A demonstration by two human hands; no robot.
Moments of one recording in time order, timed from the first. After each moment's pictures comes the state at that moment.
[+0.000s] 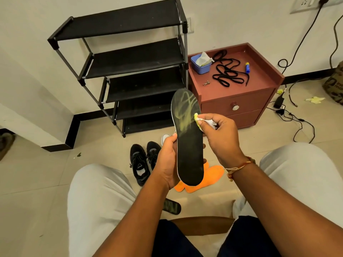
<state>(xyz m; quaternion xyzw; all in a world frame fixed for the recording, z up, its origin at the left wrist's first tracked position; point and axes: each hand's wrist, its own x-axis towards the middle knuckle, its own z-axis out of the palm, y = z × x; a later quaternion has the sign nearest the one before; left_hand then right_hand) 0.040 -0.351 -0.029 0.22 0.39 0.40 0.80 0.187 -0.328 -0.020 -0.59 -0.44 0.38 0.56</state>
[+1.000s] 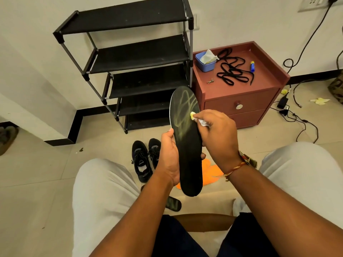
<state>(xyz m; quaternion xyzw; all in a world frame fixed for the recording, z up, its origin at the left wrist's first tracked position) 0.042 -0.355 -0.024 0.24 0.37 0.46 0.77 0.174 -0.332 -0.018 -0.60 -0.66 0.06 0.46</state>
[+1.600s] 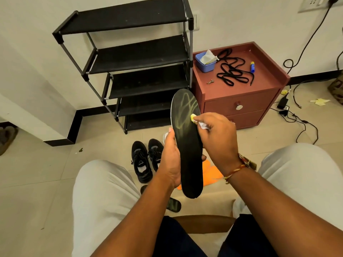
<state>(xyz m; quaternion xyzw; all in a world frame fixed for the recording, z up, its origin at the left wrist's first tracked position) 0.046 -0.355 -0.028 0.25 0.41 0.45 0.76 0.174 -0.335 -0.016 -0.60 -0.66 0.07 0.46</state>
